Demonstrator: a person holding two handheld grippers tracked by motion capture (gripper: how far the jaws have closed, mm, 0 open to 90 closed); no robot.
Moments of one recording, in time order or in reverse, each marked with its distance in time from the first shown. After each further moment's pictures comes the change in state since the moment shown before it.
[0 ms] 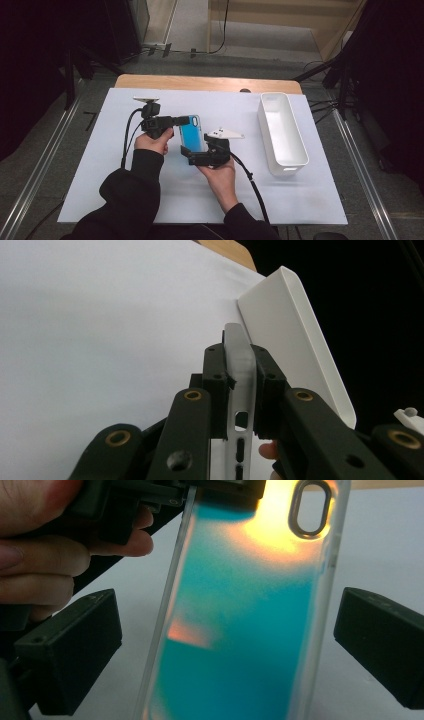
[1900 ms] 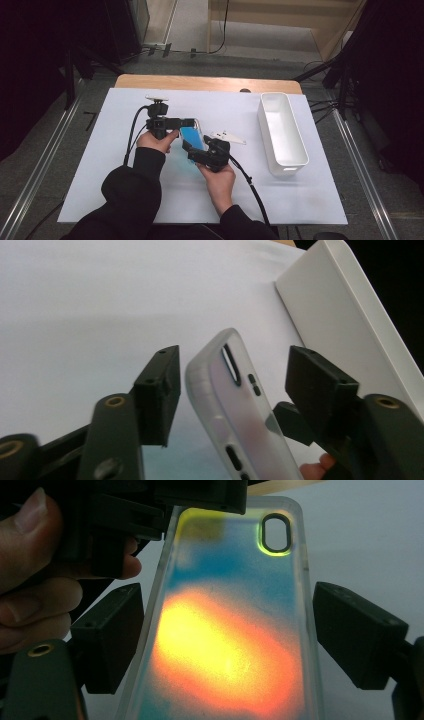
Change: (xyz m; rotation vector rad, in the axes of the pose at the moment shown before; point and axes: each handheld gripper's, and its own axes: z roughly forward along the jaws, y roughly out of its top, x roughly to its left) left arm -0.005 0.000 0.016 0.060 0.162 0.116; right arm 0.005 -0.011 0.005 -0.079 -0.089 0.184
